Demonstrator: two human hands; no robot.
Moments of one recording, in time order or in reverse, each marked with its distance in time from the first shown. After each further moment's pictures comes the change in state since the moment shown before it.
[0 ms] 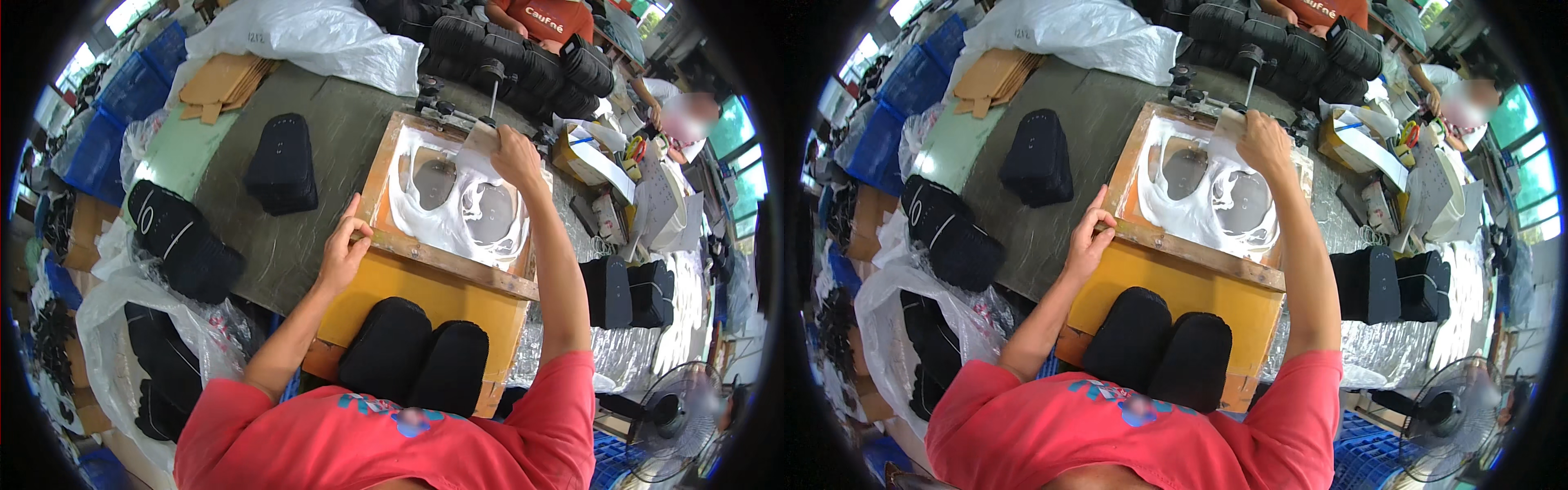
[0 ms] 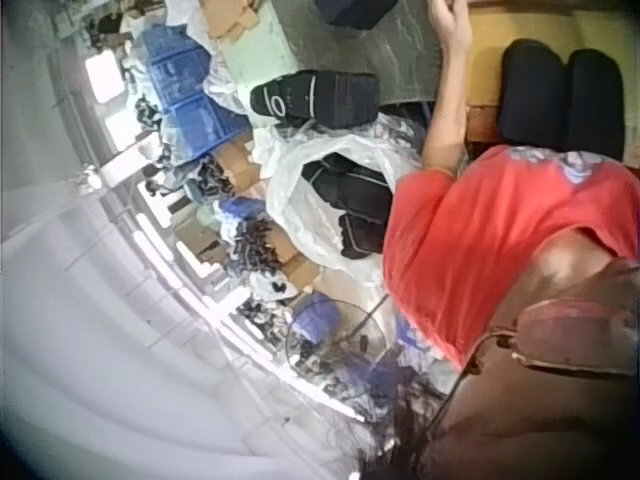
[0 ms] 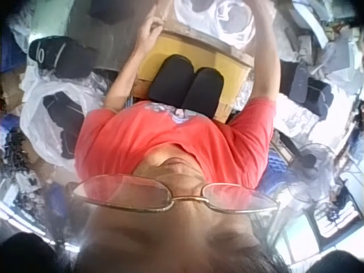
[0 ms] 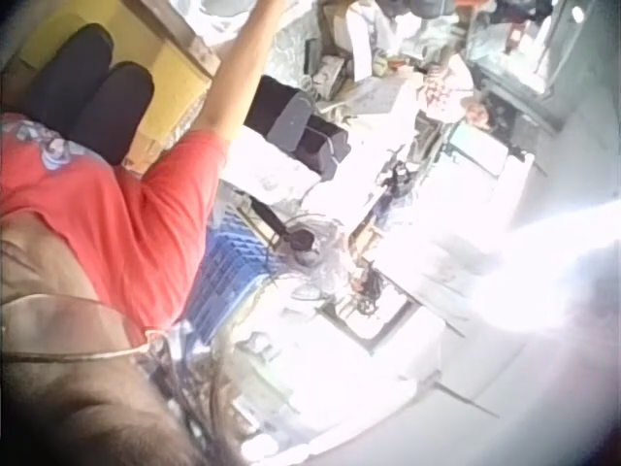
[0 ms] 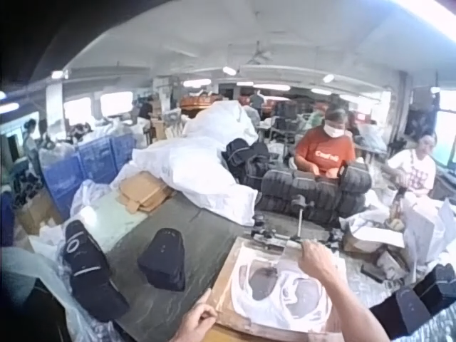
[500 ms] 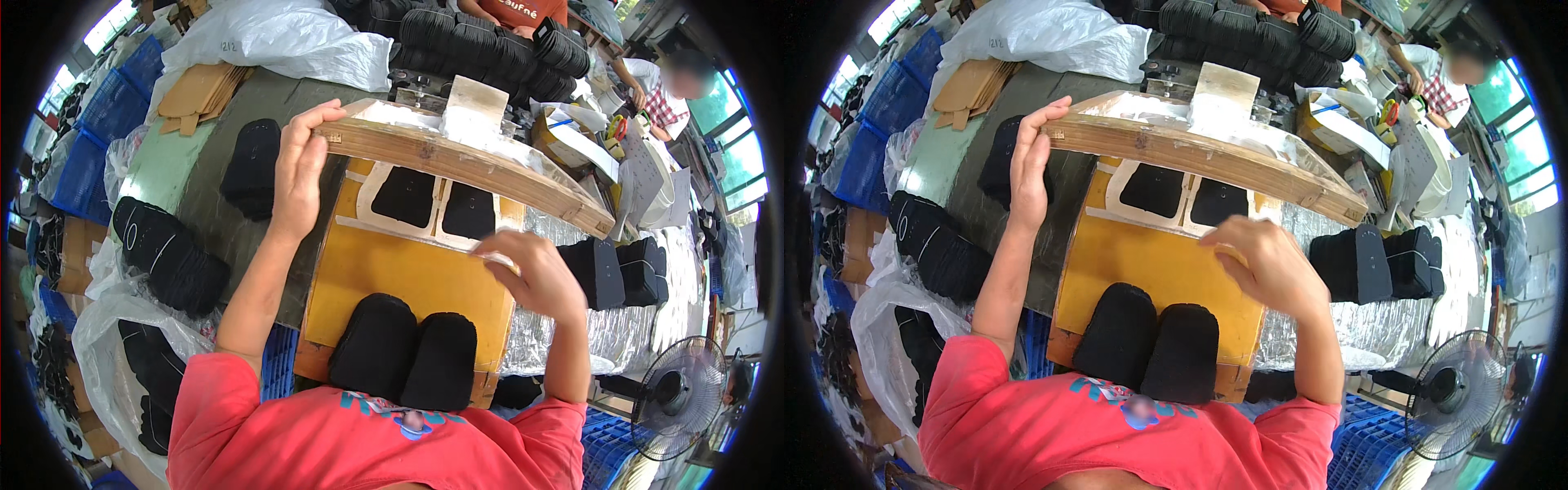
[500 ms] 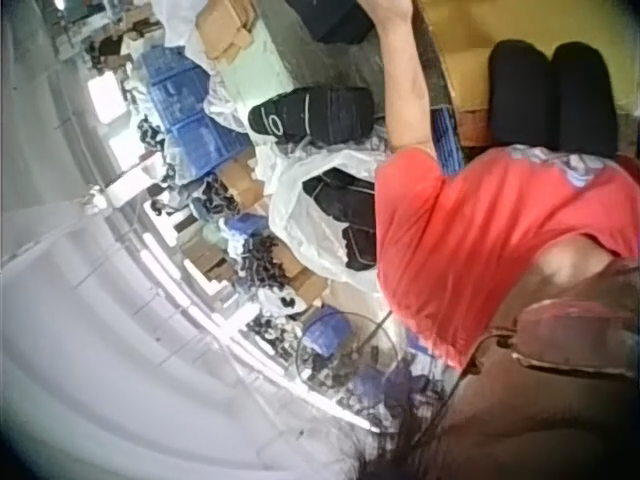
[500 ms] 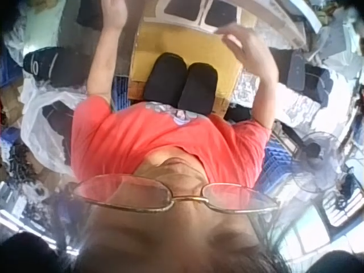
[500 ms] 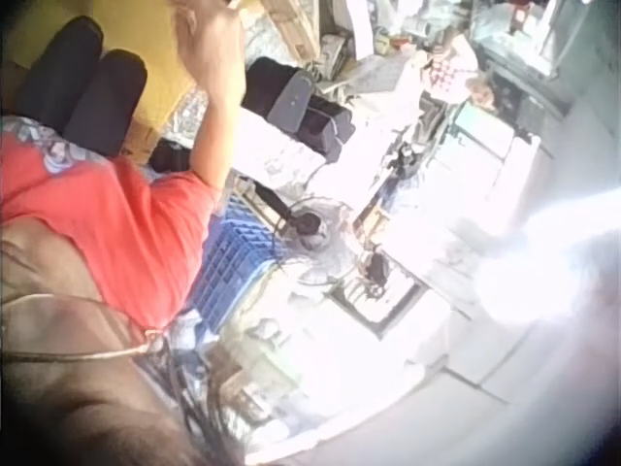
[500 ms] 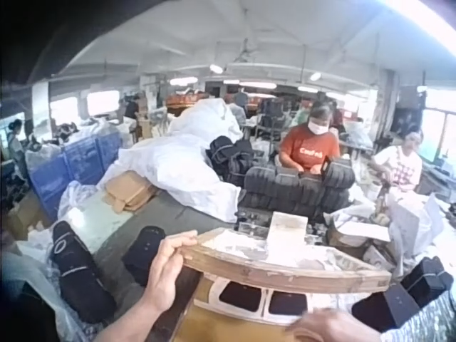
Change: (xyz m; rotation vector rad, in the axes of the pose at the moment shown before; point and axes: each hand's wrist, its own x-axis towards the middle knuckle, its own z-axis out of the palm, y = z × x) left_hand 0.092 0.113 -0.044 0.058 0.064 0.390; right_hand -0.136 -0.065 -0.147 0.530 -0.465 -0.253
